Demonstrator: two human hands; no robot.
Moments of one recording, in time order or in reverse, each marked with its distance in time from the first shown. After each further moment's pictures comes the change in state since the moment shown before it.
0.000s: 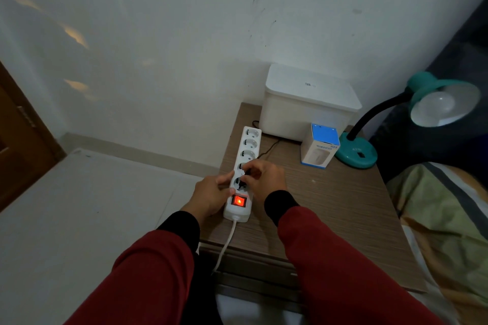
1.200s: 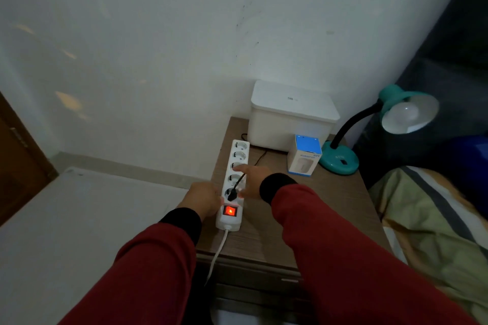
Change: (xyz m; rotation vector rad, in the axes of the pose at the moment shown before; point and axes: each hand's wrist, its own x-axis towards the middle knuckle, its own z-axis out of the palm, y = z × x) left_hand 0.006 0.024 -0.006 0.649 -0.051 -0.045; right_hand 0.017 -0.034 -0.044 -0.538 -0.526 0.068
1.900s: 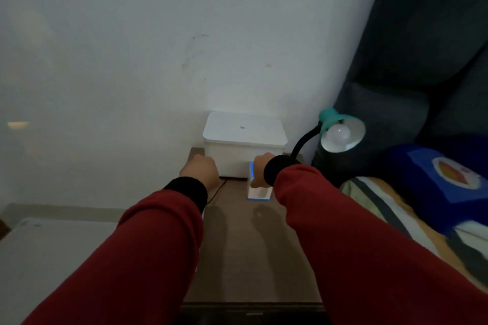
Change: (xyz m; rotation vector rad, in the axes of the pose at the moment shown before) left_hand 0.018 0.137 -0.086 0.237 0.217 0.132; right_hand -0.037 0.078 -0.125 -0.322 0.111 0.162
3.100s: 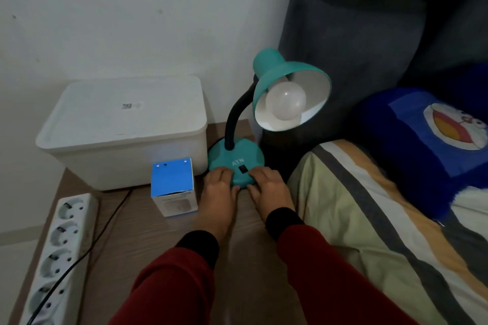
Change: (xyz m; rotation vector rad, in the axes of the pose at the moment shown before) left_hand 0.113 0.190 0.197 -0.415 0.188 0.352; right_hand 0.108 0.184 0.209 0.527 0.629 0.171
